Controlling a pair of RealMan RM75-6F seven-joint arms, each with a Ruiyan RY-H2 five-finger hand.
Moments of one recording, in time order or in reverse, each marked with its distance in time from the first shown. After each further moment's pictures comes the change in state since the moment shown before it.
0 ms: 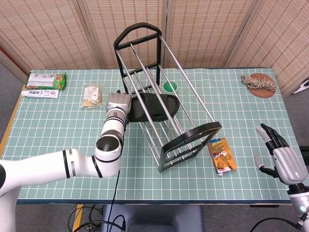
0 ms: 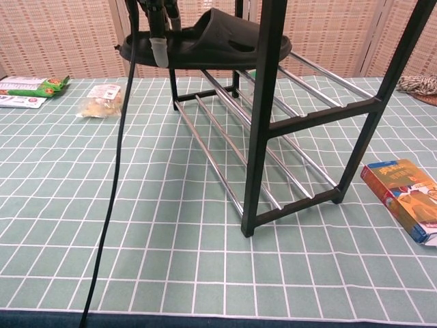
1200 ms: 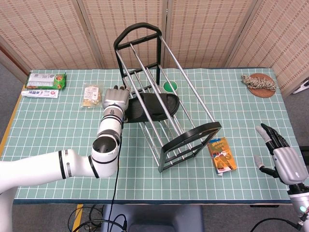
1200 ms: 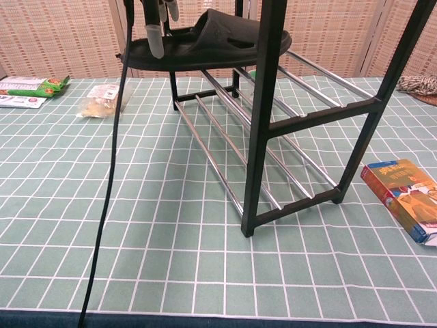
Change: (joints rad) left arm 0.026 0.028 -0.021 -0.034 0.045 0.020 -0.016; right arm -0.001 0.000 0.001 -0.002 0.000 0.002 -0.008
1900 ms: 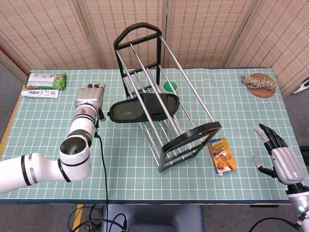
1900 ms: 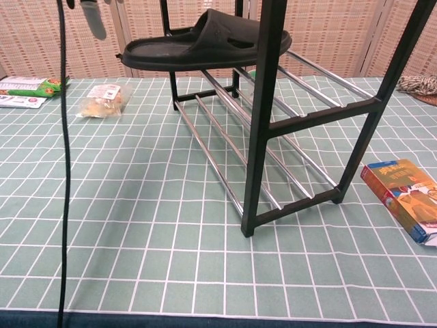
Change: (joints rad) left arm 0.154 0.210 -0.033 -0.188 -0.040 0.034 -0.038; right arm 0.006 -0.006 -0.002 -0.003 0.000 -0.014 -0.011
